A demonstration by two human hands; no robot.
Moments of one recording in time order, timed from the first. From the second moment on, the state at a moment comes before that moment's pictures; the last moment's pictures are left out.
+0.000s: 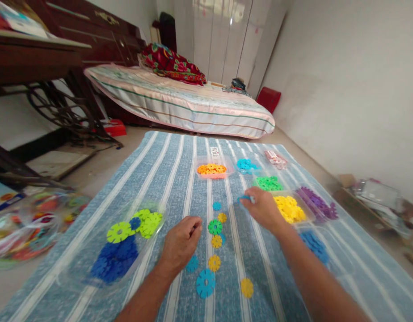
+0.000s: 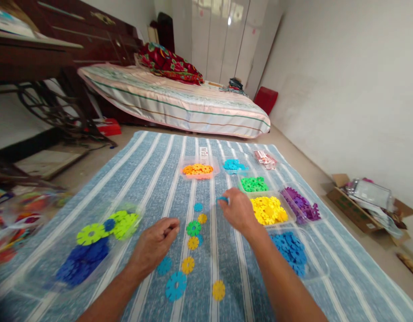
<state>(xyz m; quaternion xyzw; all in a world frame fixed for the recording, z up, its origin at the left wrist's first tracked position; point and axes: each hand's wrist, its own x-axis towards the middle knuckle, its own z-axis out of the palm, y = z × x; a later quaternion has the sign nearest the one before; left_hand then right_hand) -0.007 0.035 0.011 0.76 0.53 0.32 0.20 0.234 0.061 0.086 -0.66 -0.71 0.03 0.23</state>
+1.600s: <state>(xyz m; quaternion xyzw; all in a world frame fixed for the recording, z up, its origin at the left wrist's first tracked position) -0.004 0.029 0.015 0.76 0.54 0.32 0.20 0.218 0.048 0.104 -0.55 -0.77 0.13 0.30</state>
